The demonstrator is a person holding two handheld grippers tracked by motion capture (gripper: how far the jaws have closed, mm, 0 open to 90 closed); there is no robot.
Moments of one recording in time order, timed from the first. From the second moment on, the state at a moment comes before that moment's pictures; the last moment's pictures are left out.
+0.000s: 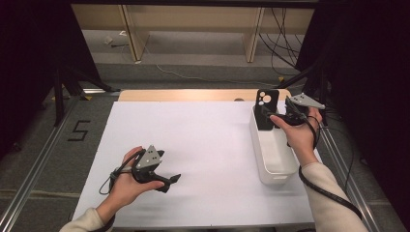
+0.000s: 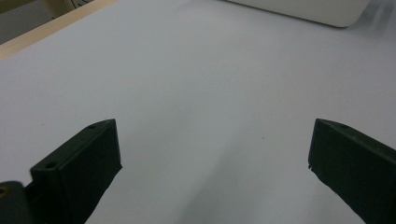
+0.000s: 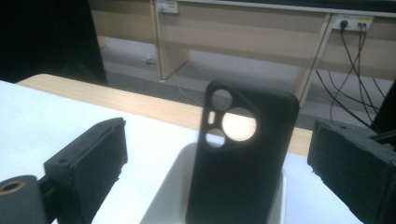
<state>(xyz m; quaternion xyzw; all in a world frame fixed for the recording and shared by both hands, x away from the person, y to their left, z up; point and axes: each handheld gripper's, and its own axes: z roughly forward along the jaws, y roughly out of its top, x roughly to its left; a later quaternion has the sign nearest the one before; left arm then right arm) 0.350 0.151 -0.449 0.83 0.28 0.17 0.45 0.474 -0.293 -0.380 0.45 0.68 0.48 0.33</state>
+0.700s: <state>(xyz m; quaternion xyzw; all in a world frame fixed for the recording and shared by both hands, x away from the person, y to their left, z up) 0.350 0.152 -0.449 0.83 0.28 0.17 0.45 0.402 -0.289 -0.383 0.39 0.71 0.52 0.29</state>
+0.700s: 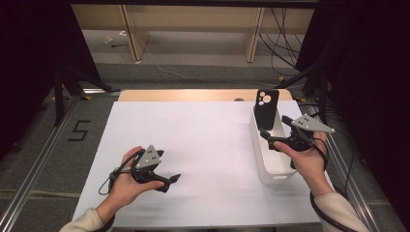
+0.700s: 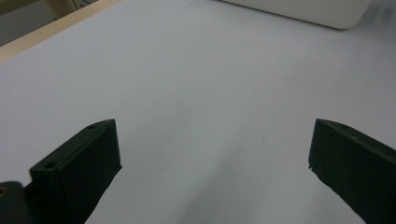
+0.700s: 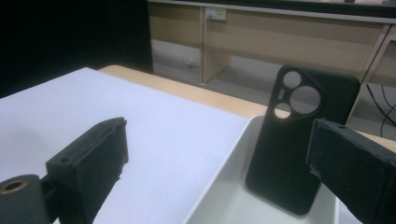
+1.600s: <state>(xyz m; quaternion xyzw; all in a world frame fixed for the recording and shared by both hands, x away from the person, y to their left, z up) 0.350 0.152 -0.448 0.83 0.28 0.17 0.45 0.349 -0.298 -0.390 0.36 0.72 0.53 0.27</state>
